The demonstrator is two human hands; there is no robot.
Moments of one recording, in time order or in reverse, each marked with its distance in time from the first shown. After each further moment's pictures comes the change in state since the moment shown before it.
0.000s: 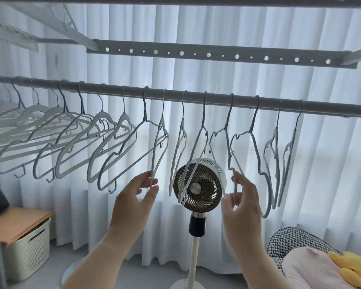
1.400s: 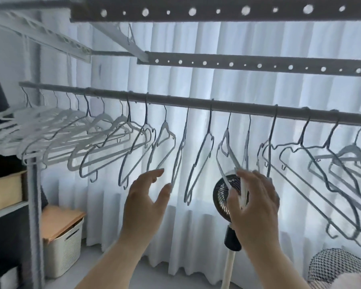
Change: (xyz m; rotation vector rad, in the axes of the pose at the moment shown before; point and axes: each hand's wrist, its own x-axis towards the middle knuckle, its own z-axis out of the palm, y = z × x) left_hand 0.036 -0.046 -0.133 0.045 0.073 0.008; right_hand -0.031 -0.088 0.126 -0.258 0.127 -0.364
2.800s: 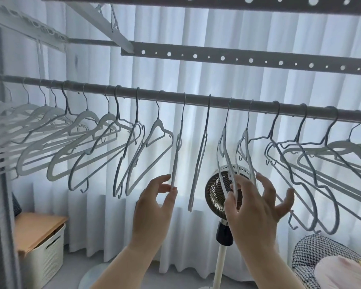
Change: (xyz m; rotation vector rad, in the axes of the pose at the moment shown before) left_hand 0.025 -0.031 0.019 -0.134 -0.112 -0.049; right_hand -0.002 0.008 0.036 -0.434 0.037 -0.036
